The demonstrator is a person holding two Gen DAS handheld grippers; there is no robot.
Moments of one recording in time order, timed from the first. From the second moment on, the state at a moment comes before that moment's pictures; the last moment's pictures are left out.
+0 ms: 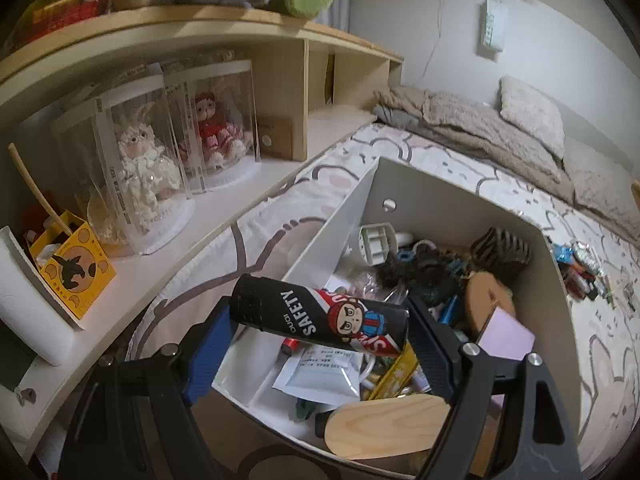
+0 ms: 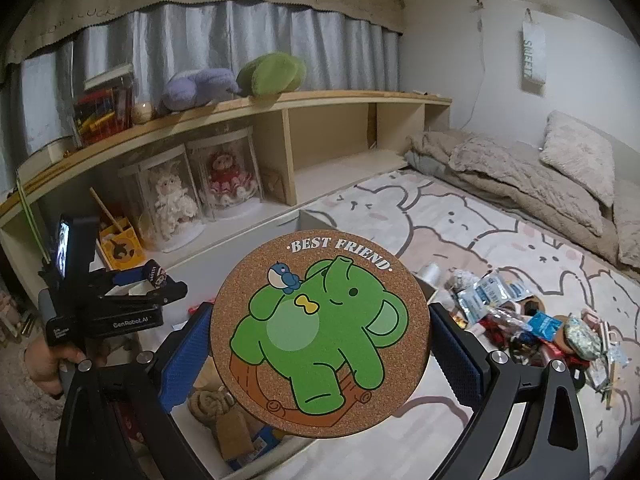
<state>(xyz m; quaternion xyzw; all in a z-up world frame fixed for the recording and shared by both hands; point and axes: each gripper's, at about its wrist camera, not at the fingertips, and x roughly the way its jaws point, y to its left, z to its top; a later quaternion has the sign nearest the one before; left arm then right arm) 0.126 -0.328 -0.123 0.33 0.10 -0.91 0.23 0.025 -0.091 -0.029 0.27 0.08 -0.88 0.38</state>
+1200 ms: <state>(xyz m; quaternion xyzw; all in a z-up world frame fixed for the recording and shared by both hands) 0.128 -0.320 -0.123 0.32 0.02 -0.92 0.20 0.010 -0.170 -0.104 0.38 0.17 -0.81 0.42</state>
